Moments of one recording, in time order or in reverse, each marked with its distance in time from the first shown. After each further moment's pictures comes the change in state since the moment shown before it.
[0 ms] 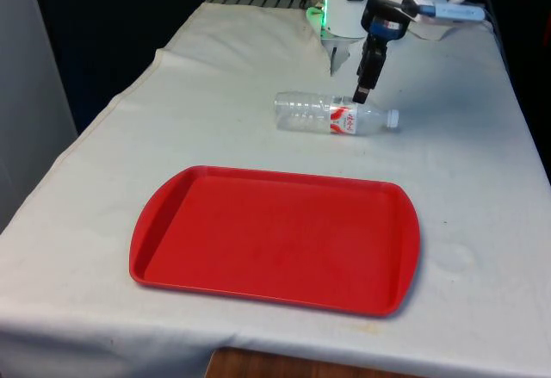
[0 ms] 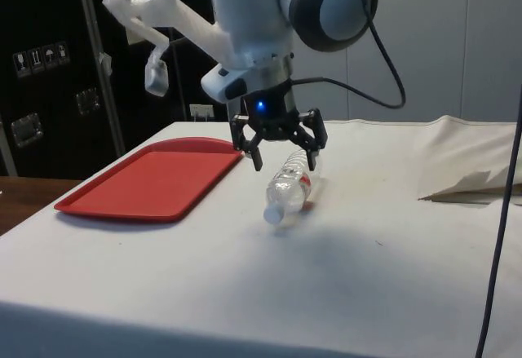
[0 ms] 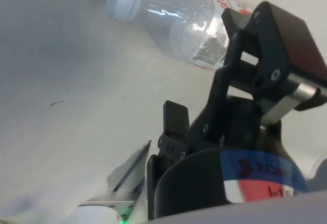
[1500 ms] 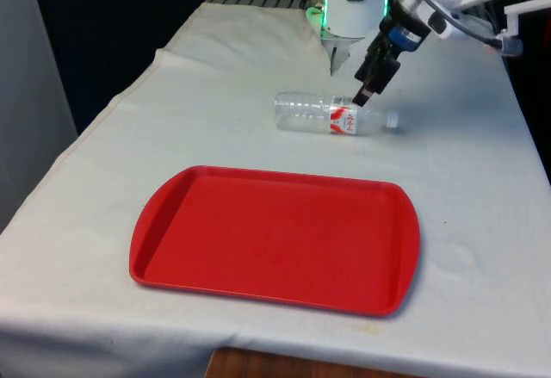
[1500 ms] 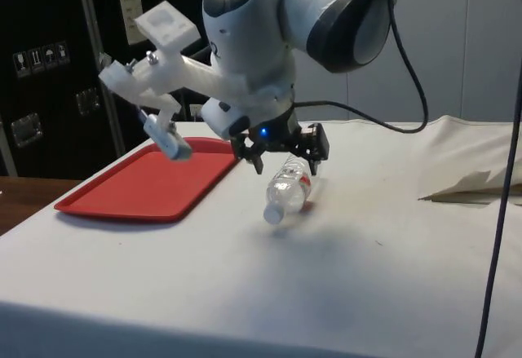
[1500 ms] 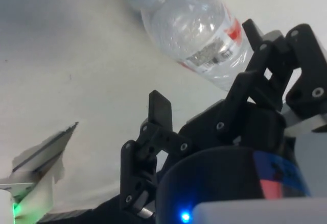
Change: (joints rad) arm 0.018 0.069 0.095 0.047 -0.377 -0.167 0.373
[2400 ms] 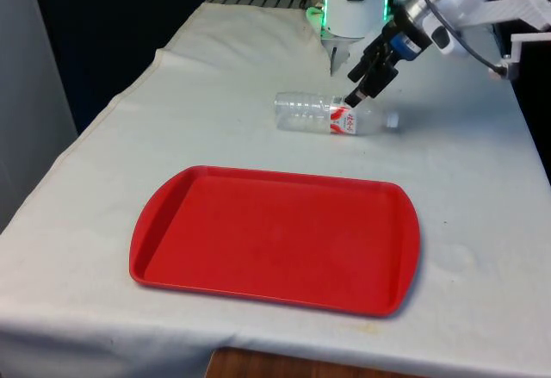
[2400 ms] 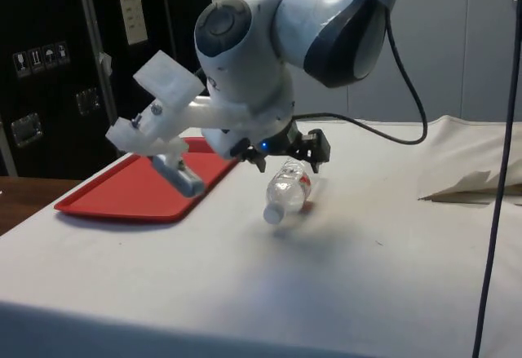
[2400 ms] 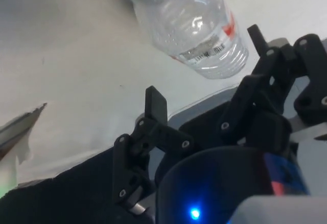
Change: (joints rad) arm 0.004 0.074 0.050 0.060 -0.115 -0.170 0.124
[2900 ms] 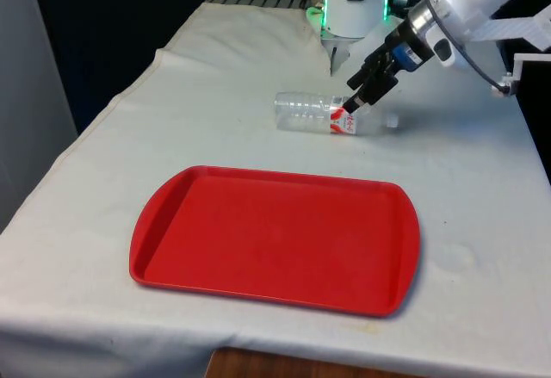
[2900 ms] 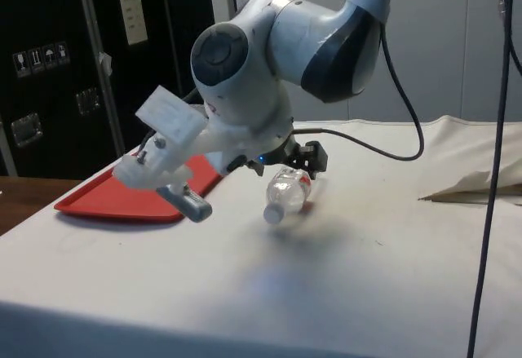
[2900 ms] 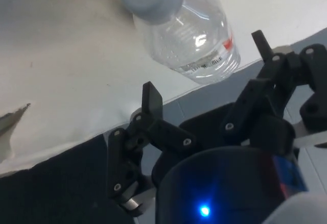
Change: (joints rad) arm 0.002 0.066 0.023 0.041 -0.067 -0.066 0.112
